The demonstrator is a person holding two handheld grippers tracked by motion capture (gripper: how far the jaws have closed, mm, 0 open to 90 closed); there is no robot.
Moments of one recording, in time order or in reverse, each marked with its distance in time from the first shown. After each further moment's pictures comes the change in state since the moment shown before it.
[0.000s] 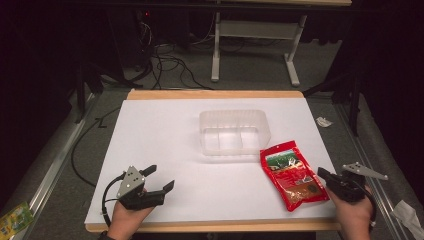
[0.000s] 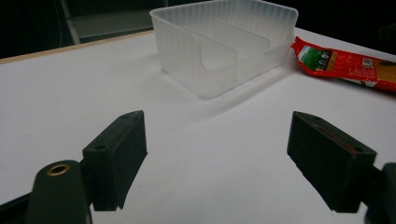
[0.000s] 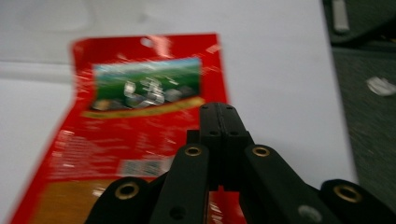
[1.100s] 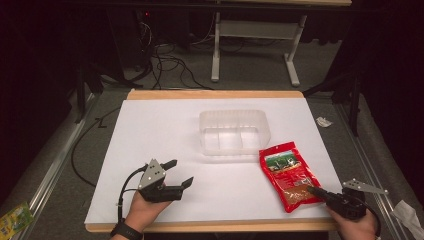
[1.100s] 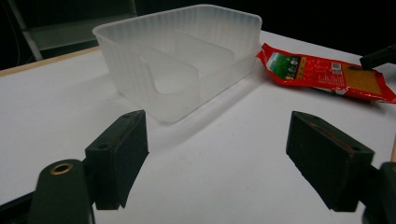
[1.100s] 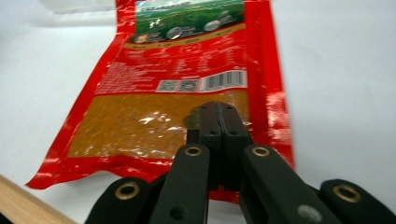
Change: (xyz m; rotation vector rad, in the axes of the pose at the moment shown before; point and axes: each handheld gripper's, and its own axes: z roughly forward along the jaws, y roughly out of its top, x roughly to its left) left arm -0.020 0.018 0.040 -0.006 -0.114 0.058; right arm 0.002 -0.042 -0.012 0.098 0.189 0.024
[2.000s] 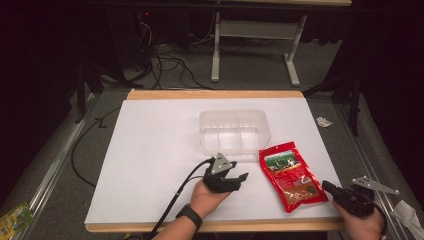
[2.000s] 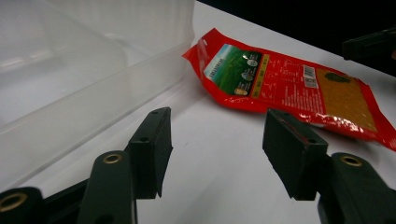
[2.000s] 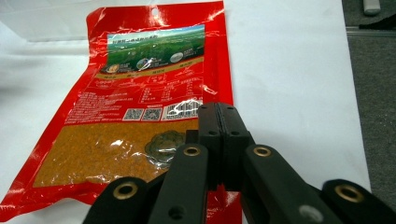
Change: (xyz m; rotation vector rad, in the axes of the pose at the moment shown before) left arm -0.076 0.020 0.161 0.113 -0.144 -0.065; right arm -0.013 0.008 -0.010 -0.090 -0.088 0.014
